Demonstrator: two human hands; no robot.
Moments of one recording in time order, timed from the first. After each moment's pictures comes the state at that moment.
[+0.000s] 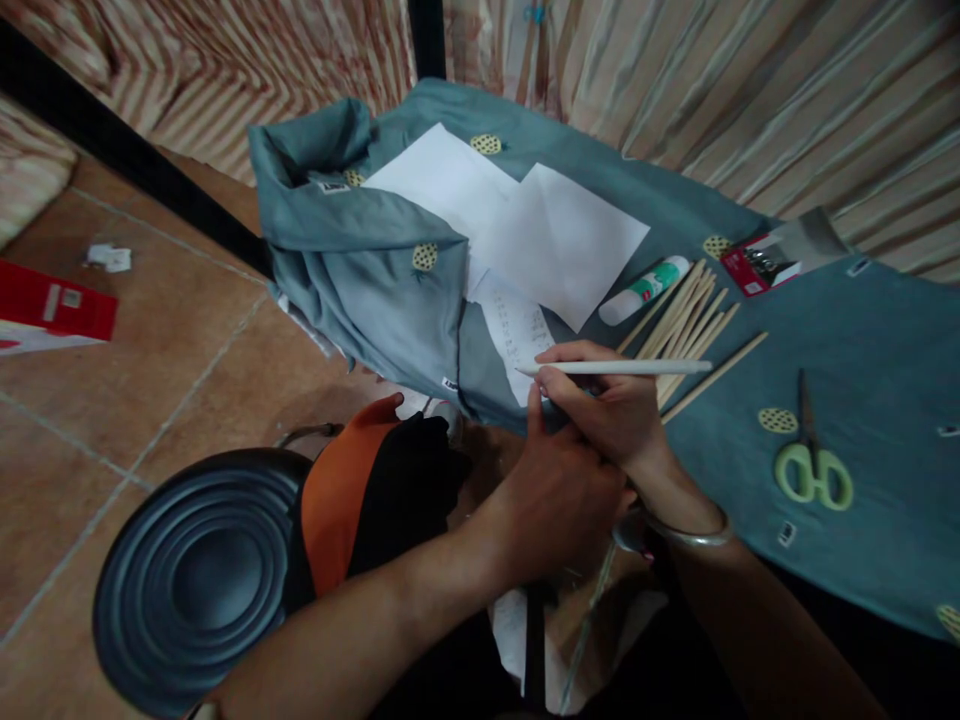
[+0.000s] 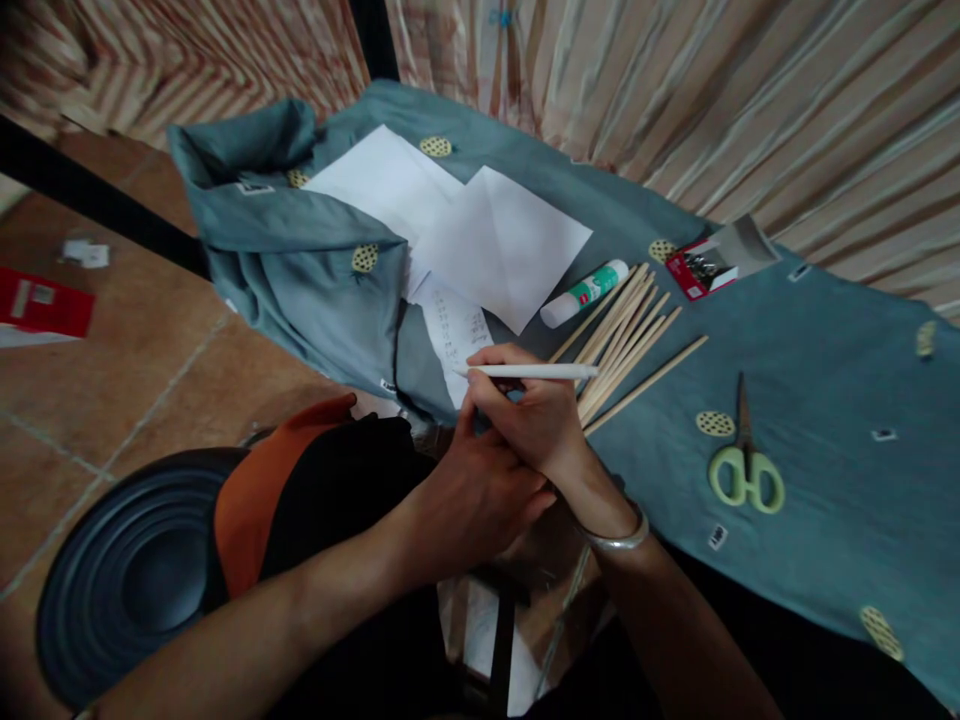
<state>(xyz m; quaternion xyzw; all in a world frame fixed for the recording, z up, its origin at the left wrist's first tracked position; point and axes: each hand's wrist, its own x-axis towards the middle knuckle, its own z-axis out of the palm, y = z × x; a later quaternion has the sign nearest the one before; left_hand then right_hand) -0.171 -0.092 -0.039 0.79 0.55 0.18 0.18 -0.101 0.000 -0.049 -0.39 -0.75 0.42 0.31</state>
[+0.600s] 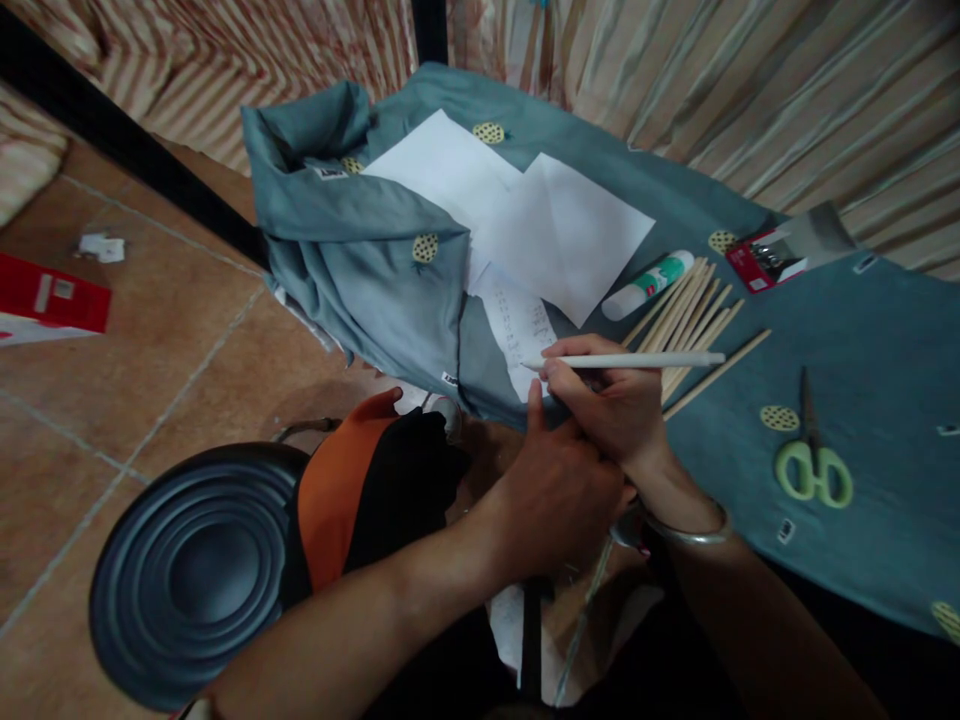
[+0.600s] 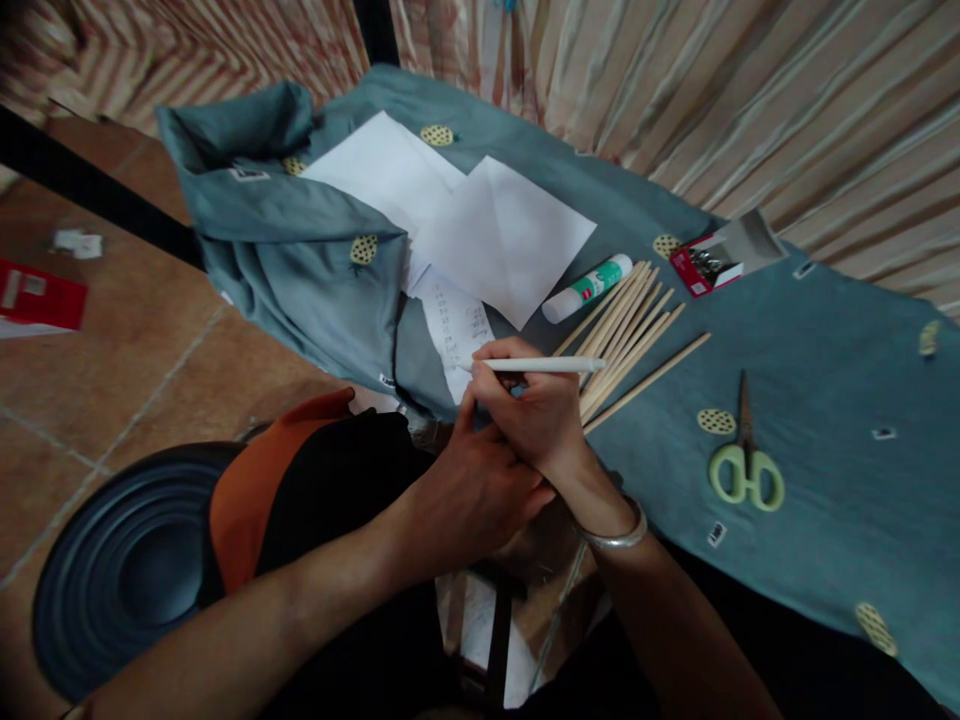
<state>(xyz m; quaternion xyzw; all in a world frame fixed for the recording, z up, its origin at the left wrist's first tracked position) -0.172 -0.093 -0.040 0.79 0.55 0.19 0.19 -0.101 -0.001 -0.051 -0.41 -0.75 0.39 0.34</state>
